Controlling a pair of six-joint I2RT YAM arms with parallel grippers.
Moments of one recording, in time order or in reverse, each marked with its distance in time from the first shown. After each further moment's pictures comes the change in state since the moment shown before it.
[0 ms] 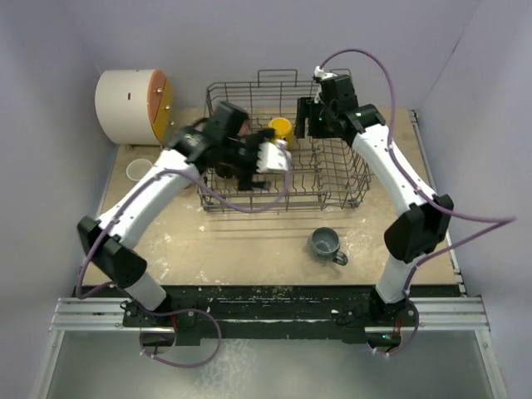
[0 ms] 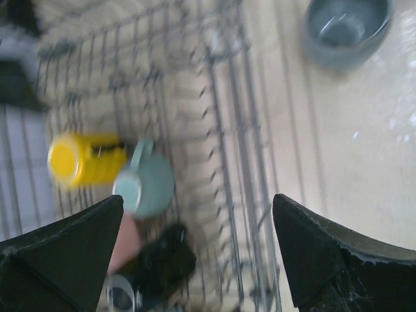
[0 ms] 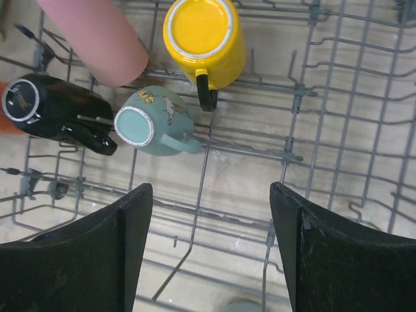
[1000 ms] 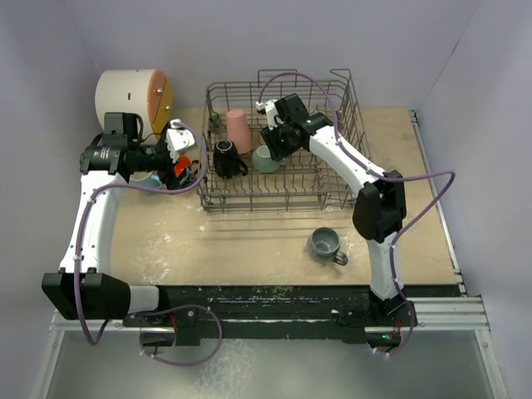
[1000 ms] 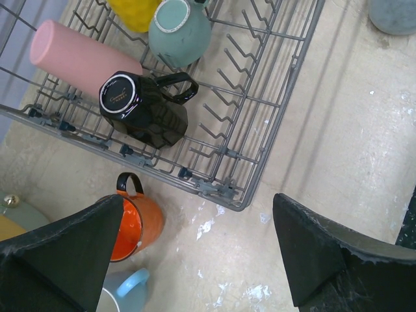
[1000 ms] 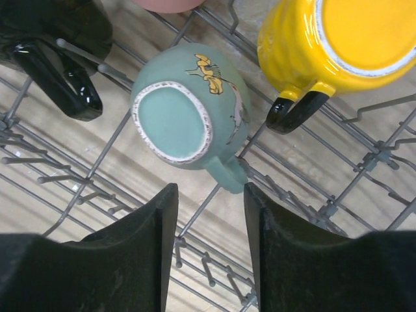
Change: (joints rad) left arm 0.756 -0.347 -0.323 -0.089 0.355 -0.010; right arm 0.148 0.343 0.127 0.009 -0.093 -0.396
